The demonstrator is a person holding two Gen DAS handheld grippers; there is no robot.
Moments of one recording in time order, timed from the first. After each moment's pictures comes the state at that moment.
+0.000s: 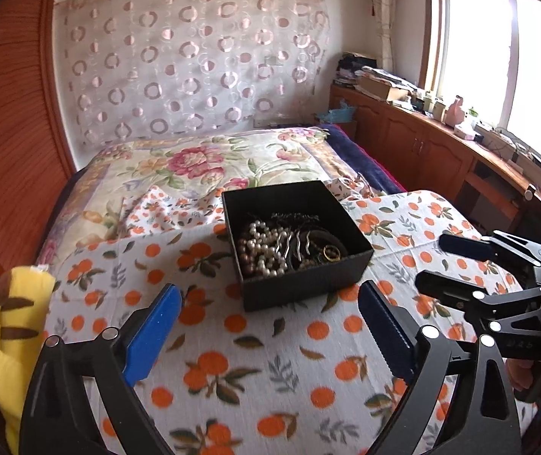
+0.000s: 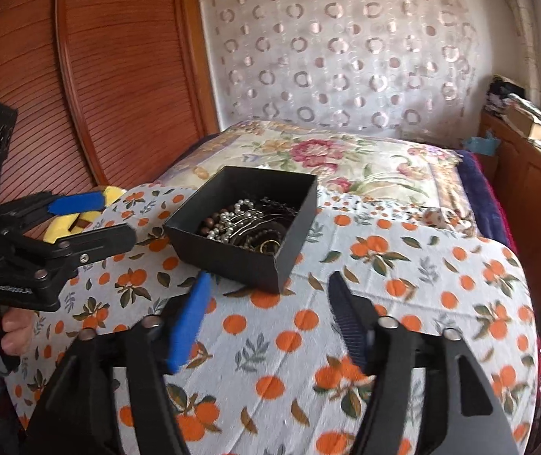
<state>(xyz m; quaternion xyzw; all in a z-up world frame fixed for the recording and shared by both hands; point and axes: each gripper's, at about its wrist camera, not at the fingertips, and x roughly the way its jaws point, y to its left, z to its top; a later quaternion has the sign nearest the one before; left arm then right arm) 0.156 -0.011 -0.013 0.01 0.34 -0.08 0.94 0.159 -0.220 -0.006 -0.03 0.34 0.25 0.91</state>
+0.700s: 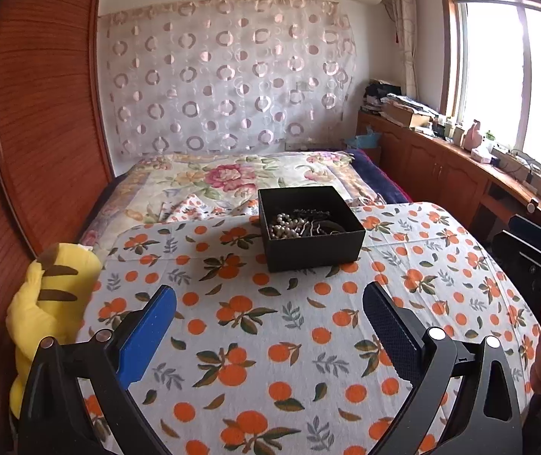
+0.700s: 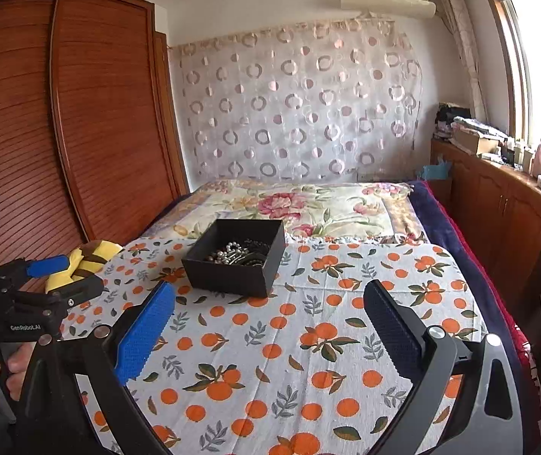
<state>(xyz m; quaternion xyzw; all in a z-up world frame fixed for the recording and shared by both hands) 0.060 -0.006 0.006 0.01 0.30 -0.02 0.96 0.064 -0.257 0.037 0.01 0.24 0.19 0.95</state>
